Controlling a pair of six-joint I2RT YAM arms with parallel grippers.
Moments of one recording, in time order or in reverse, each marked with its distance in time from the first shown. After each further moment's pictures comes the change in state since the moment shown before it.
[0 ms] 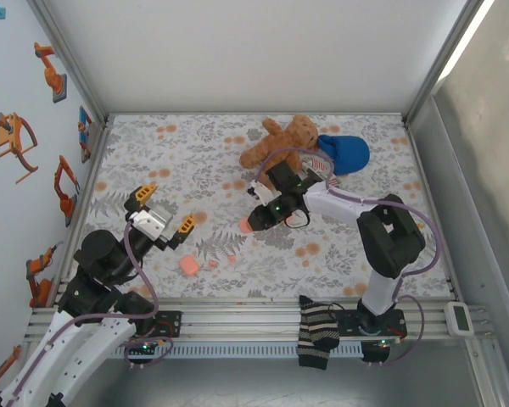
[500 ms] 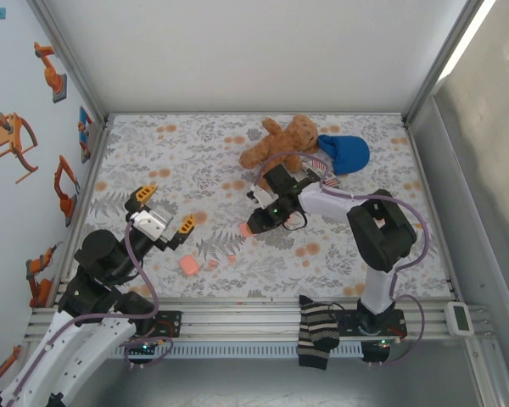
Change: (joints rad) left arm 0.002 0.000 0.000 -0.008 0.004 0.001; right arm 0.000 0.069 0.002 0.019 0.000 0.032
